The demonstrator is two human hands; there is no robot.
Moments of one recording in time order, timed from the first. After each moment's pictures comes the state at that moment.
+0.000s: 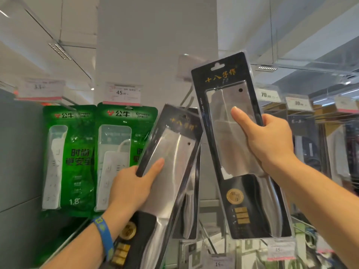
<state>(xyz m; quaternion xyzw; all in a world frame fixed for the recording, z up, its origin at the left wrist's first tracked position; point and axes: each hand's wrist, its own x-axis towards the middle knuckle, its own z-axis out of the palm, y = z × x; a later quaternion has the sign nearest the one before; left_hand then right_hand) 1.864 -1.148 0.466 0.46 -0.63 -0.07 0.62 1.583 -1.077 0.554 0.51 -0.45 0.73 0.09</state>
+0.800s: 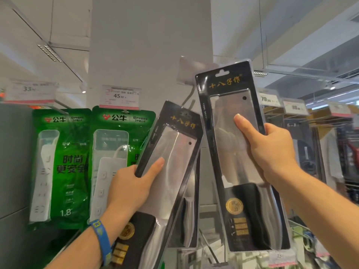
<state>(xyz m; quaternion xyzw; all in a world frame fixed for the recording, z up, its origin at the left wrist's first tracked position) 1.865 -1.160 0.475 0.42 -0.64 -0.08 0.64 1.591 -1.076 0.546 0.52 -0.47 0.72 0.04</state>
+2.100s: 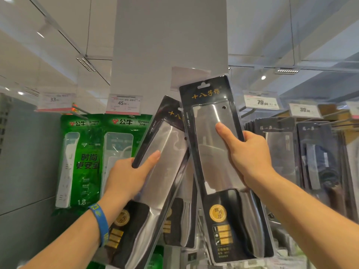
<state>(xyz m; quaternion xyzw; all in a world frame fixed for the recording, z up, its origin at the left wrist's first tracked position) 1.853 -1.132 0.496 0.47 -0.61 -0.01 0.64 1.584 -1.103 0.547 0.58 -0.44 0.69 -0.05</state>
